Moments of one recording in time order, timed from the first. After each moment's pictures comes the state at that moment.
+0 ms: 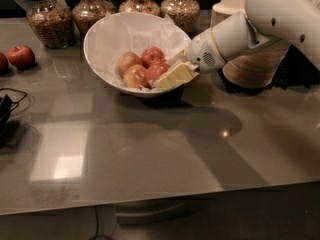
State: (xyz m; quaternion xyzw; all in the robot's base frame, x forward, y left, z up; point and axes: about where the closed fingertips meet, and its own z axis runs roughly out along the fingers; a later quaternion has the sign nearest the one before) arm 0.586 -0.031 0.898 -0.54 0.72 0.28 0.33
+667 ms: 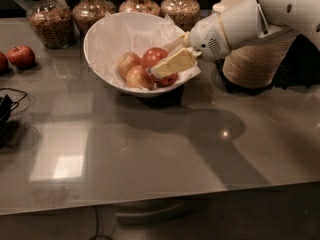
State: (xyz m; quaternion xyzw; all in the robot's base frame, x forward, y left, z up) arm 0.579 -0.025 0.942 -0.54 0.68 0.31 0.38
